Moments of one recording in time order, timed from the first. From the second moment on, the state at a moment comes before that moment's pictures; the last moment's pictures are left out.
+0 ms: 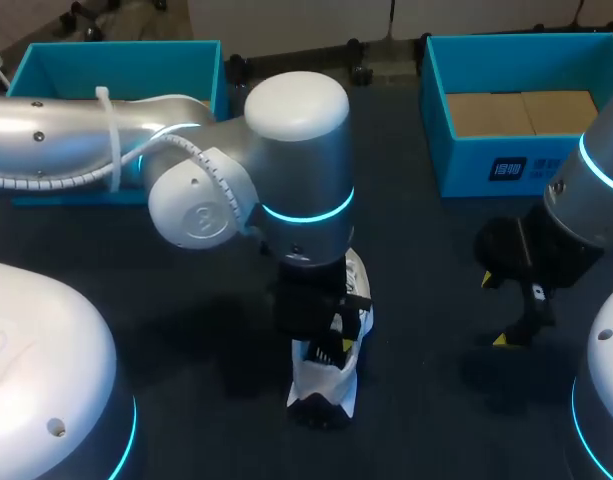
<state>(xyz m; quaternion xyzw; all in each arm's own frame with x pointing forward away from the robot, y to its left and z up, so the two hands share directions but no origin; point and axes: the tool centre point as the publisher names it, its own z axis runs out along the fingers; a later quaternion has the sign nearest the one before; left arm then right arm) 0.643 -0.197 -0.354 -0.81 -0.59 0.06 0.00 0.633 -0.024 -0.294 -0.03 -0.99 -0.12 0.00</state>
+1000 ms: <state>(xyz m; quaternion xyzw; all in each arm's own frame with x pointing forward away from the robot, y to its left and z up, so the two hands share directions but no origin) 0.637 -0.196 -0.357 -0.80 -0.59 0.06 0.01 0.633 -0.024 -0.294 -0.03 -0.99 -0.12 0.00</state>
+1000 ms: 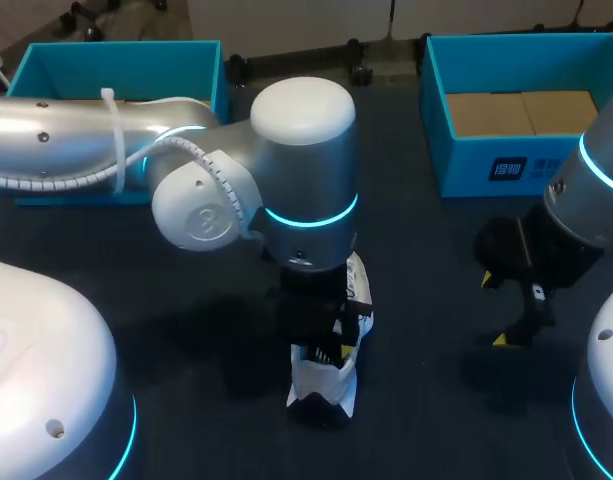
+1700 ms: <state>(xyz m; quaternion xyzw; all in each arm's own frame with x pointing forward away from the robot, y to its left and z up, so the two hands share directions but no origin) 0.640 -0.194 -0.318 -0.81 -0.58 0.09 0.02 0.633 -0.024 -0.294 -0.03 -0.99 -0.12 0.00</state>
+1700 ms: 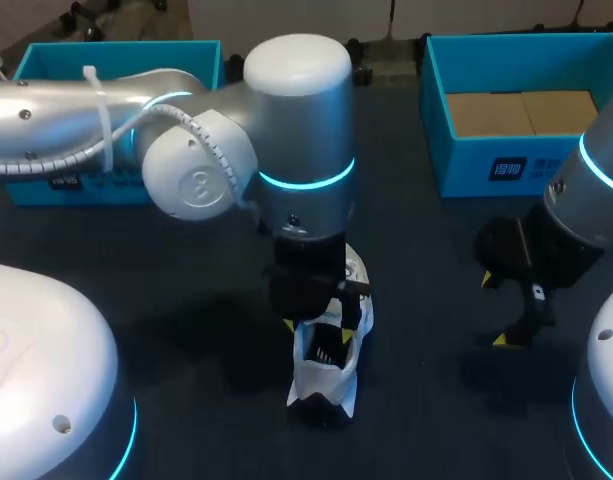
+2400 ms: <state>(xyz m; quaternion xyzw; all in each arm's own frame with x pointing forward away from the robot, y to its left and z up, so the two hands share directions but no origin) 0.684 -0.195 -0.302 -0.80 -0.60 0.06 0.01 0.633 -0.024 -0.294 -0.03 -0.99 -0.12 0.00</state>
